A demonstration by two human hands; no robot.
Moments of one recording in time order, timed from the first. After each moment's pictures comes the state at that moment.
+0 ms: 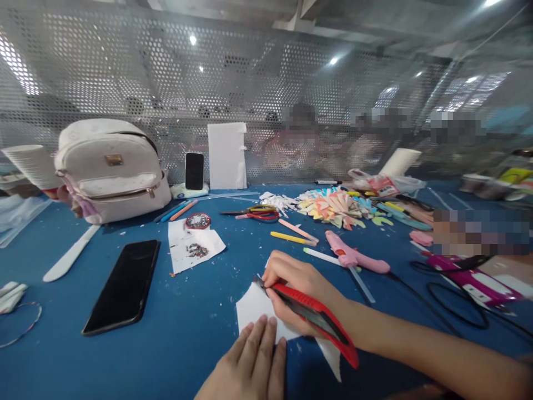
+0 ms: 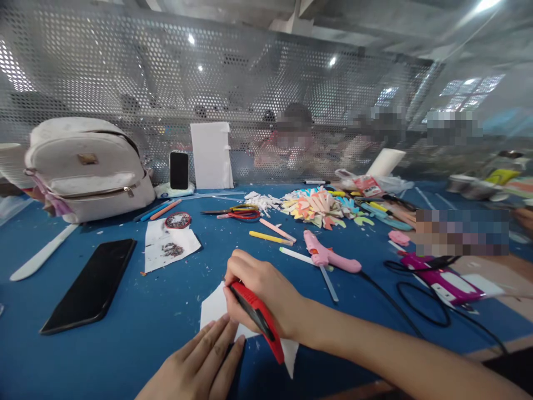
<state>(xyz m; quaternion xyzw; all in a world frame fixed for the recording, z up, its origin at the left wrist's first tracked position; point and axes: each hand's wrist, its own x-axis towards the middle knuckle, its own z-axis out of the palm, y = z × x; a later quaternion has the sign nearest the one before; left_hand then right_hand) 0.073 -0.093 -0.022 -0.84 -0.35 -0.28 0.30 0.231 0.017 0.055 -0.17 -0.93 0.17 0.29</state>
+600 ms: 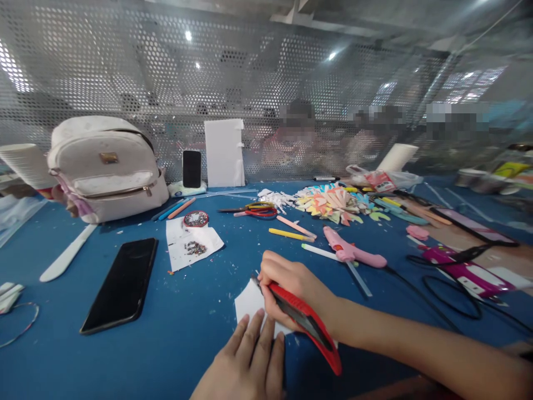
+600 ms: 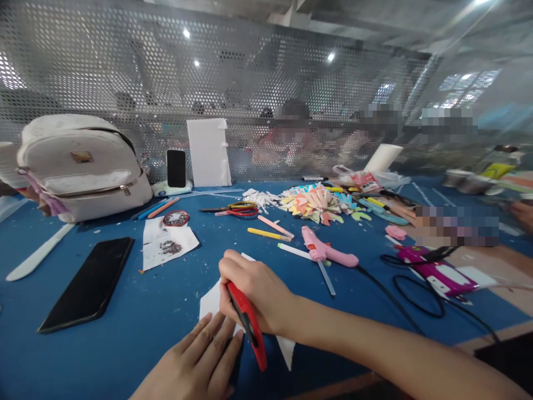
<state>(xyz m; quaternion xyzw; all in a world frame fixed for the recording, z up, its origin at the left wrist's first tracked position) 0.073 -0.093 -0.025 -0.85 -0.36 -0.29 0.27 0.227 0.017 0.040 -0.18 -0.93 0.15 0.28</state>
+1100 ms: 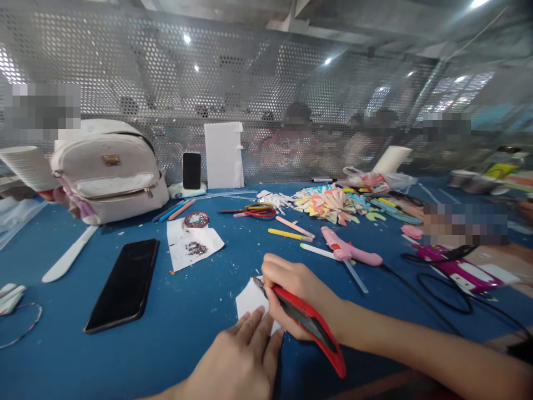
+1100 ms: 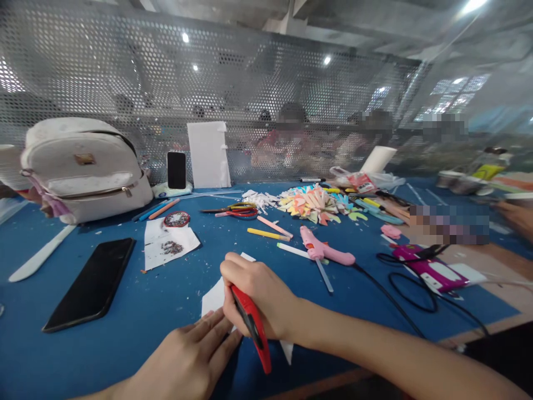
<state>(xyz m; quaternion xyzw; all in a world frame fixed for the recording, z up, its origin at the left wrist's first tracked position) 0.063 -0.087 -0.004 -0.89 -0.33 -0.24 0.19 0.226 0.005 0.055 -0.19 -0.93 0.18 0.24</state>
